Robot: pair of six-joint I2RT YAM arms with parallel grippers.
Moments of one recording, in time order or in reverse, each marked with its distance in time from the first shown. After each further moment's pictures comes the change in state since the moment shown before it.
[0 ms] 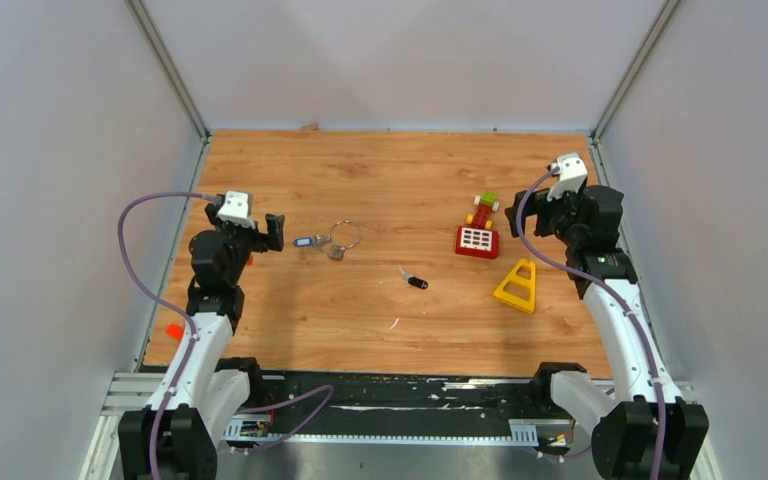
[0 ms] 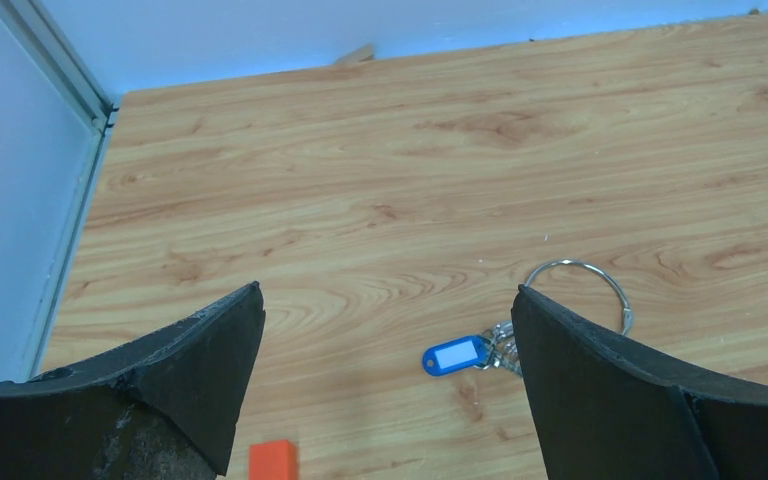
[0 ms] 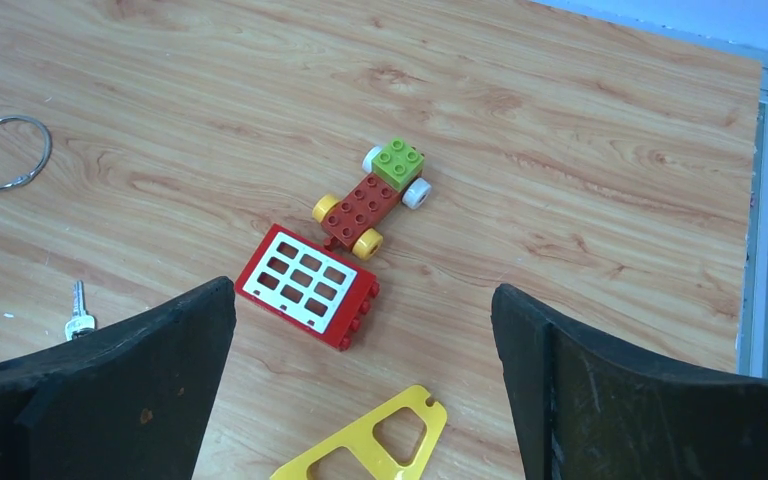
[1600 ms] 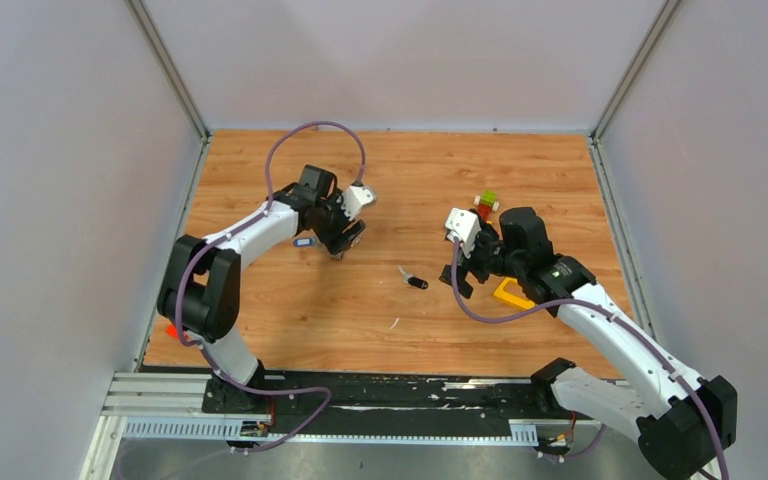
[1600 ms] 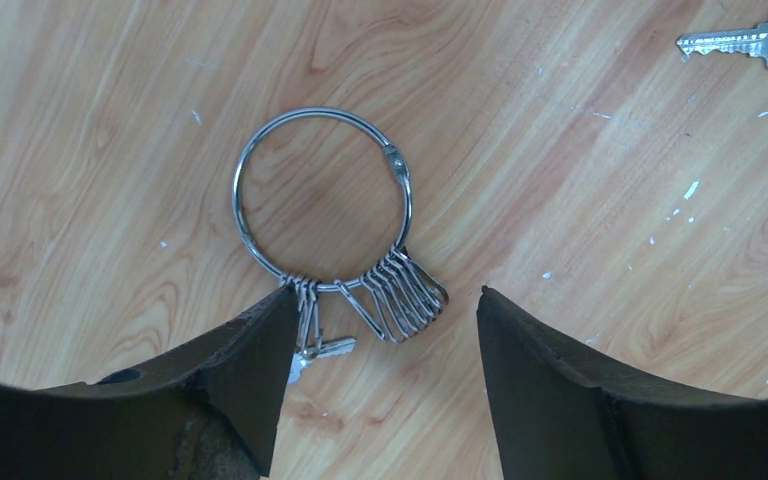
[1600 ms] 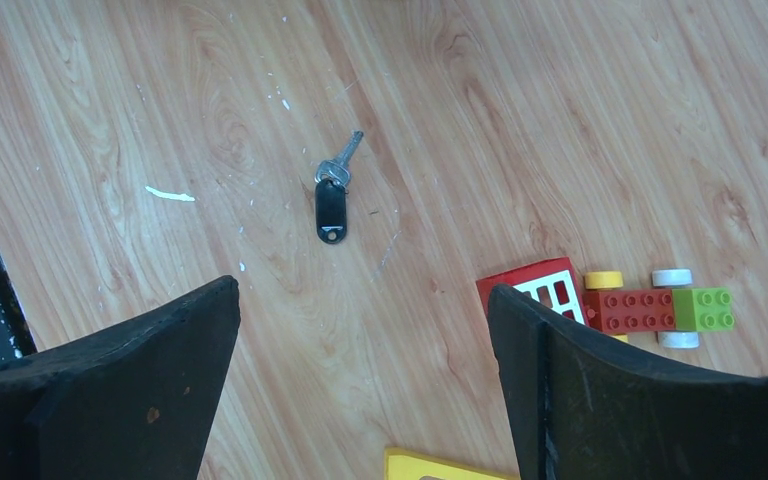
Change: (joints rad) left arm -0.436 0.827 0.724 -0.803 0.068 0.508; right arm 0.554 -0.003 -0.016 -0.221 -0.090 -0.368
